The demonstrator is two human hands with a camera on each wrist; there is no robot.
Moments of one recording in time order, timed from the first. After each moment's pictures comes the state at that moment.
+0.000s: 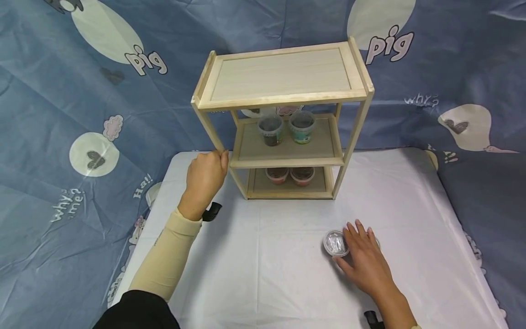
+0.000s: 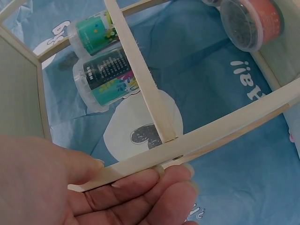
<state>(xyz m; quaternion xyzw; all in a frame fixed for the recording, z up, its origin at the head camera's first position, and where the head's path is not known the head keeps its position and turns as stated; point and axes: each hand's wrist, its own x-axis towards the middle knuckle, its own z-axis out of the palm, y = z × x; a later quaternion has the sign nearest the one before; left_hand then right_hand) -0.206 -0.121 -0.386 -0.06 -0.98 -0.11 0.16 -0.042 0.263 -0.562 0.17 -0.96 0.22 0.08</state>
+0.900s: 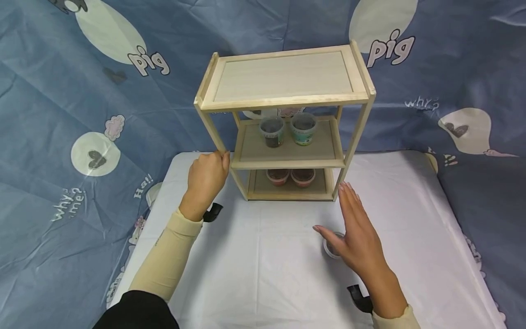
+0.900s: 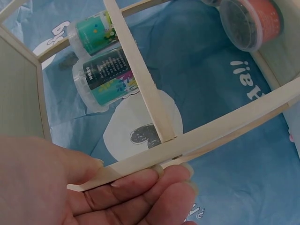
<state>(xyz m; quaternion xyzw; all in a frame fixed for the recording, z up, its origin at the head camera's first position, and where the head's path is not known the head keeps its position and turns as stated) -0.205 -0.121 -0.387 -0.07 -0.98 -0.10 0.18 -0.081 0.222 -0.469 0.22 -0.88 0.34 0.27</state>
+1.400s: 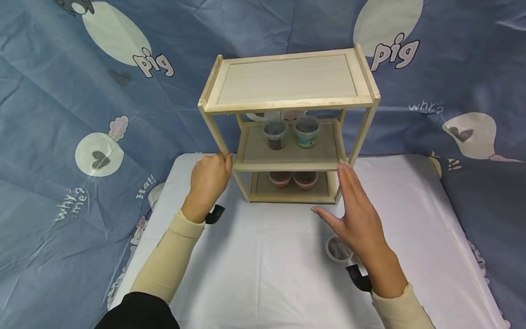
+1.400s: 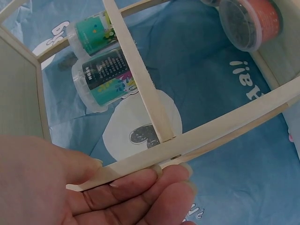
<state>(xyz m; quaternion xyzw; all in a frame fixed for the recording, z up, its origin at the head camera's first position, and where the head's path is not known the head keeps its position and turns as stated) -0.206 -0.122 -0.388 -0.06 -0.98 -0.10 0.18 -0.114 0.212 -0.429 0.23 -0.86 0.33 0.31</state>
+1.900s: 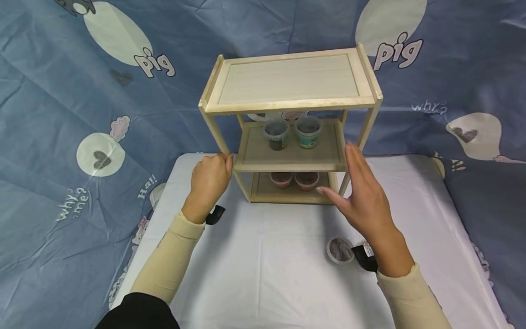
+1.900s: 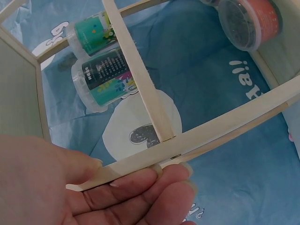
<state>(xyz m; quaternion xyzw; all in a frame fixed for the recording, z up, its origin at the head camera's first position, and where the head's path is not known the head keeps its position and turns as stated) -0.205 -0.121 -0.387 -0.06 -0.98 -0.10 0.18 -0.145 0.222 -0.407 0.21 -0.87 0.33 0.30</state>
